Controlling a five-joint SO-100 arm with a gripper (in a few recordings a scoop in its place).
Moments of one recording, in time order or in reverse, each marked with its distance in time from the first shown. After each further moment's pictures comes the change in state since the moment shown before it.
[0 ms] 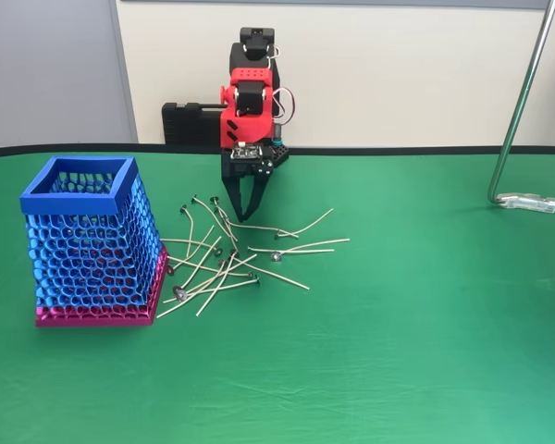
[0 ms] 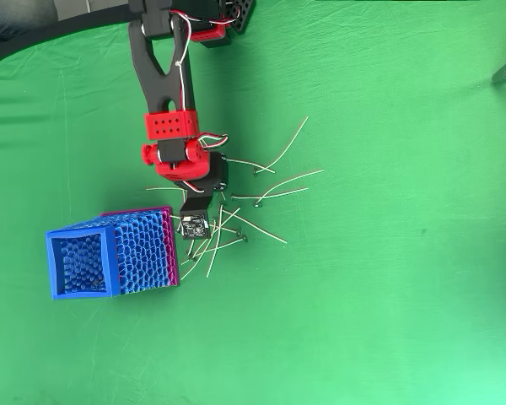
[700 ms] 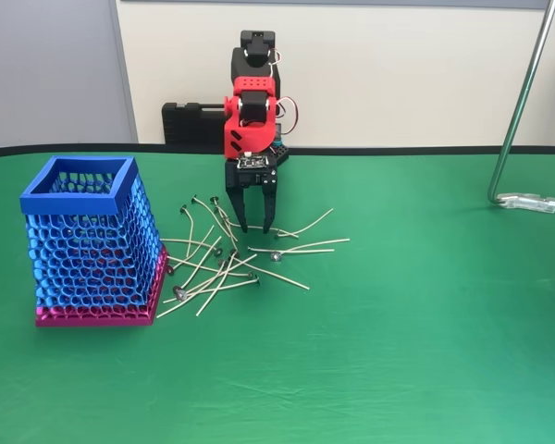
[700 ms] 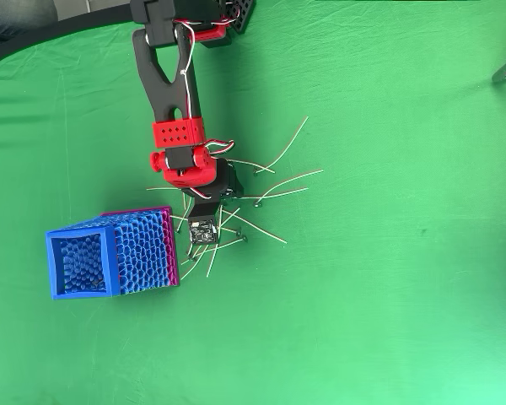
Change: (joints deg) arm -1.2 -4.0 -1.4 -3.5 0.8
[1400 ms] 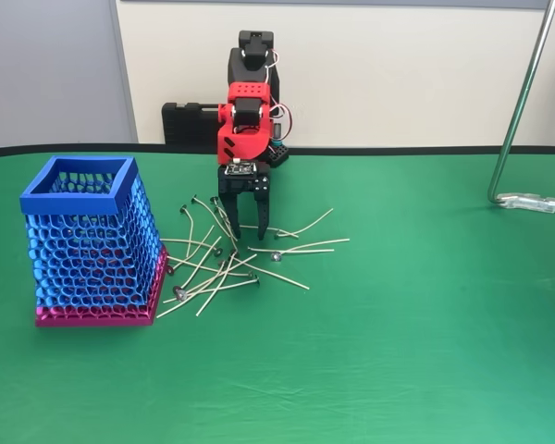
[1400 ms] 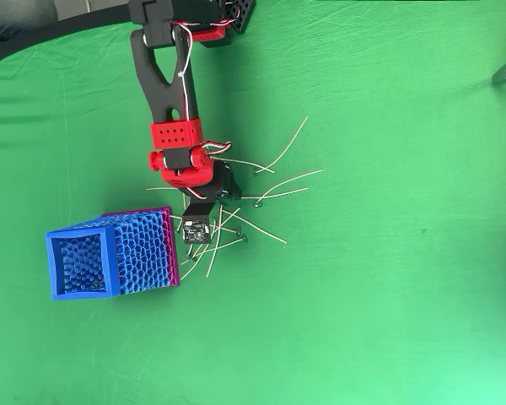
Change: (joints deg) arm 2.2 -1.0 3.7 -4.9 2.4
